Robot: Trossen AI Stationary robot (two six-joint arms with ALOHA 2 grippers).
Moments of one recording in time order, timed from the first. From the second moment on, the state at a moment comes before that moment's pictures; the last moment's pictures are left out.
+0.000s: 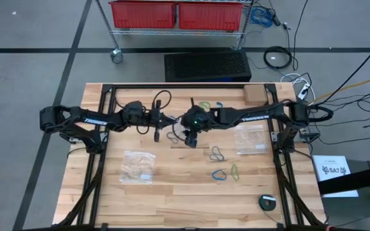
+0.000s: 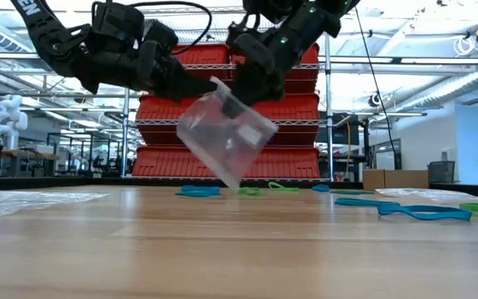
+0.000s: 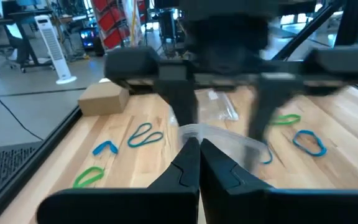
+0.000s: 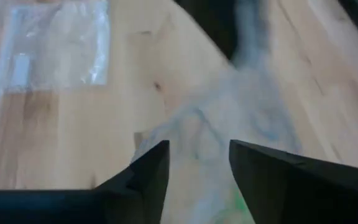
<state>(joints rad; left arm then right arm) 0.32 1.35 0.45 0.78 0.34 0.16 -0.09 1.78 1.32 -0.33 0.08 0.10</state>
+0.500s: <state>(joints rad) 0.22 1.35 0.45 0.82 0.21 0.12 -0.11 1.84 1.32 -0.20 0.00 -0.01</state>
